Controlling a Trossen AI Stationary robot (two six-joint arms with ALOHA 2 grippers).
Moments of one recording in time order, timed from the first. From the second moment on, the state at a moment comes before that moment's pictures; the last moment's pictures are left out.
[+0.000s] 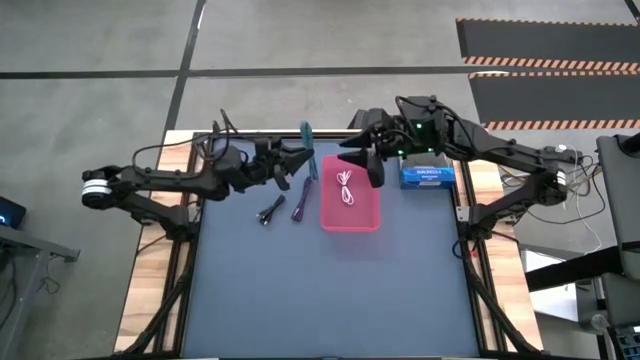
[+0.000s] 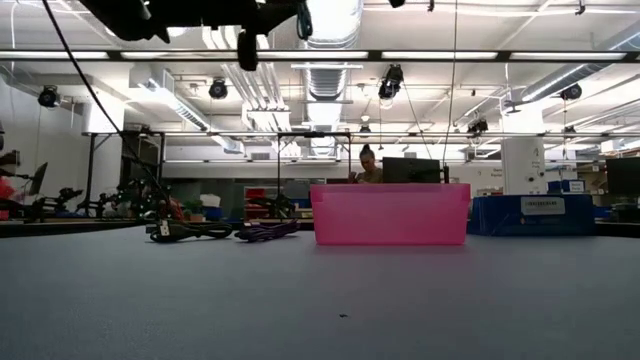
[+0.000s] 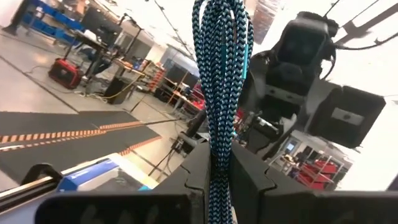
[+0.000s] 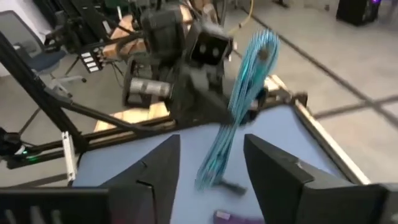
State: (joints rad) left arm 0.19 1.26 0.76 0.79 -0.11 -0.55; right arm -0.24 1.40 1.57 -0.46 -0.22 0.14
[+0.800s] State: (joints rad) left arm 0.14 1.36 0.97 0.80 -0.11 -0.43; right arm -0.23 1.48 1.57 -0.38 -0.24 0.12
